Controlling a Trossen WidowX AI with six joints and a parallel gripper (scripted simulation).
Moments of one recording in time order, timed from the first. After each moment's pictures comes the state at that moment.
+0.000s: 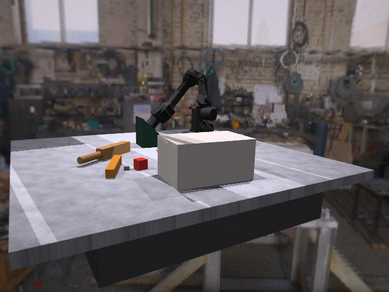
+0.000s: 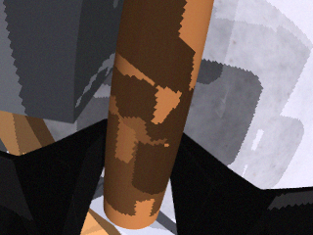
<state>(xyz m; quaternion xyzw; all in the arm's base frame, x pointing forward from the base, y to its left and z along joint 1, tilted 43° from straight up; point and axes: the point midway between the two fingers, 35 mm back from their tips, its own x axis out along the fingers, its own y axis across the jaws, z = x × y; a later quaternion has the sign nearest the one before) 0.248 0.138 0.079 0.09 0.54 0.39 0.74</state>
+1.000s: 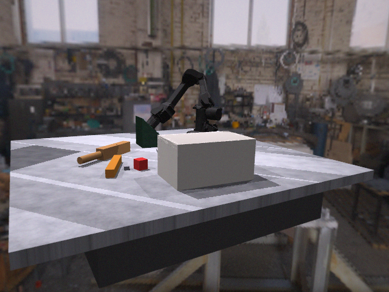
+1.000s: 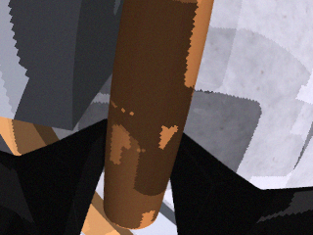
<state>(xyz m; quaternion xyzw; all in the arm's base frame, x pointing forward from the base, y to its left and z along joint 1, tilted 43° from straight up) 0.247 0.156 0.096 0.09 0.54 0.40 0.74</state>
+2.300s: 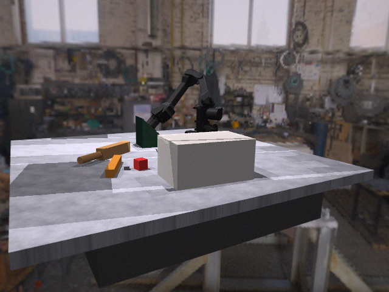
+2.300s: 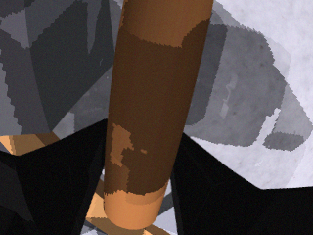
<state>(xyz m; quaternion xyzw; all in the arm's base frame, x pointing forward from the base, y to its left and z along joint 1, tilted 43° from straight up) 0.246 0.161 0.100 0.18 0.59 0.33 0.72</state>
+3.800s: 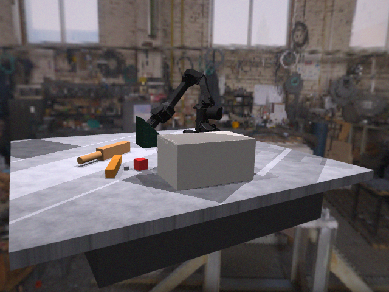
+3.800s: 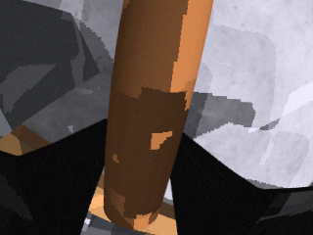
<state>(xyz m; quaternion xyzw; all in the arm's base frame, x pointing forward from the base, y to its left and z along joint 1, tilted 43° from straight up) 0.245 0.161 0.101 0.31 0.64 0.23 0.67</state>
